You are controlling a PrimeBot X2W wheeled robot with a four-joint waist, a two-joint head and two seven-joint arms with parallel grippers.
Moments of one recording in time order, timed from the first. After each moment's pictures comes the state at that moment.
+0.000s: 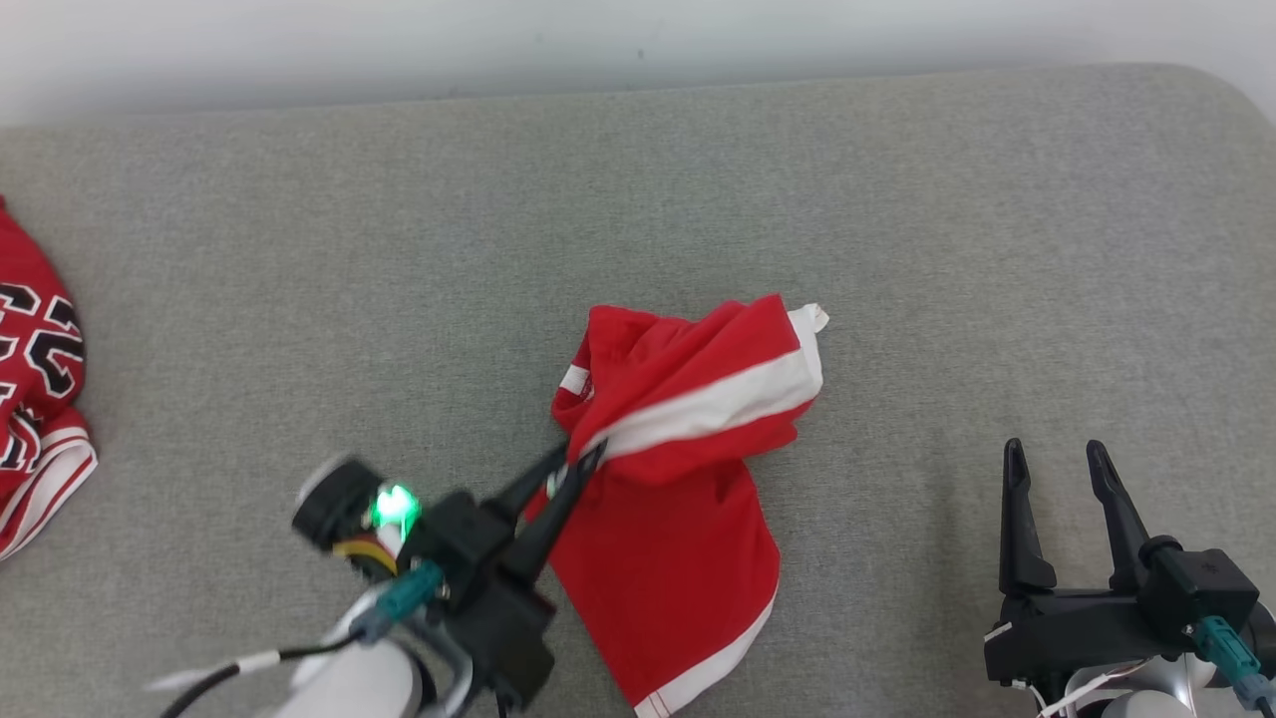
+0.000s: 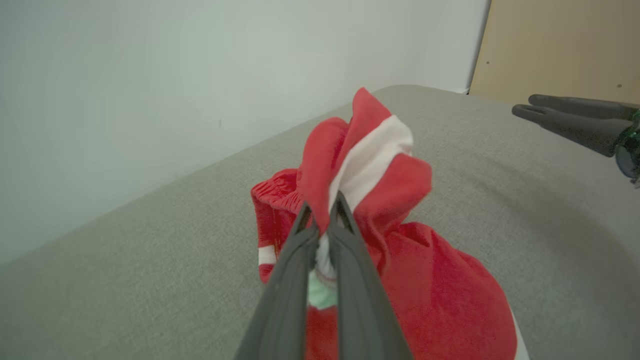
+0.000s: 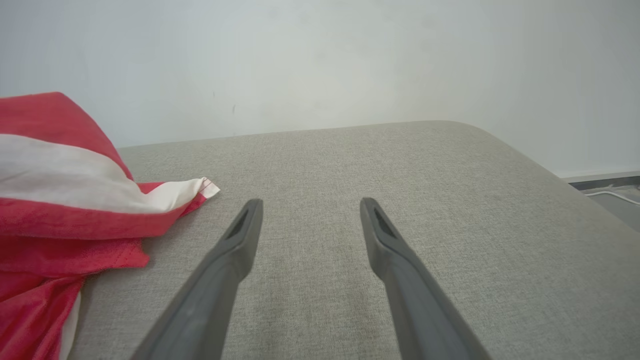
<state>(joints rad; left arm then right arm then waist) -0.55 0.34 -0.69 -0.05 -0.26 0.04 -0.04 -0.13 -0.05 0.01 0.07 0.04 0.13 -0.24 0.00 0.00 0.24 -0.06</state>
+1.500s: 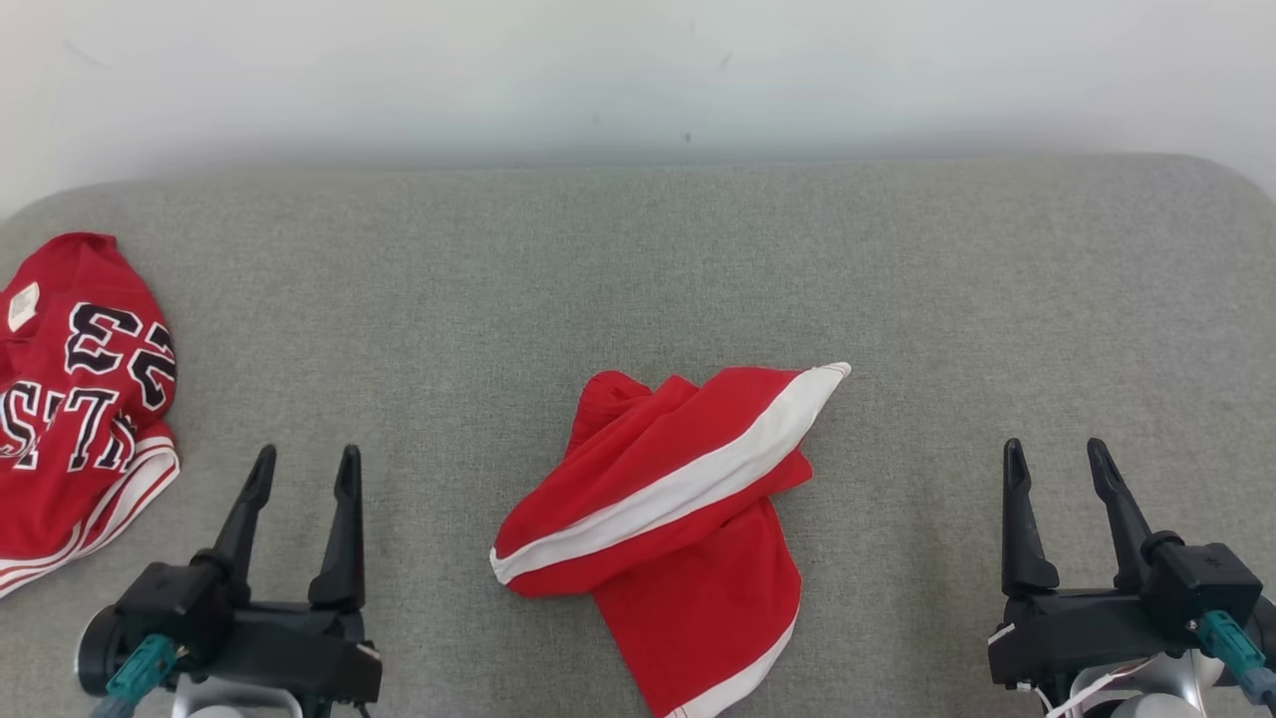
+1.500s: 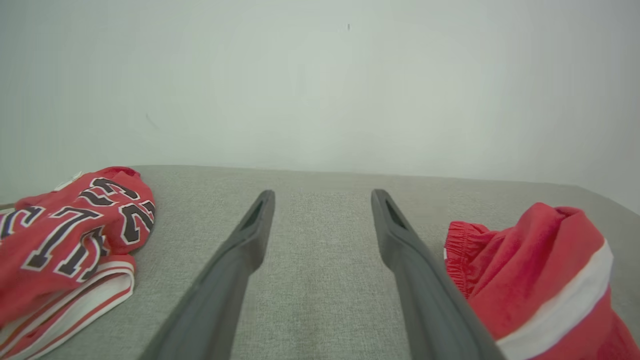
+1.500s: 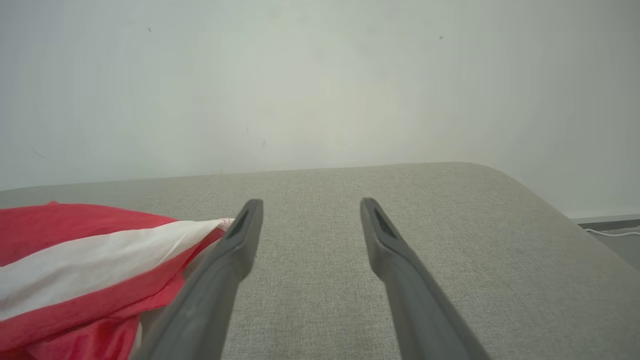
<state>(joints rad) -0.29 0.34 -0.36 0.02 -0.49 0.23 -0.26 -0.11 -0.06 0.02 0.01 0.04 0.13 -0.18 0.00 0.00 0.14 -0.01</state>
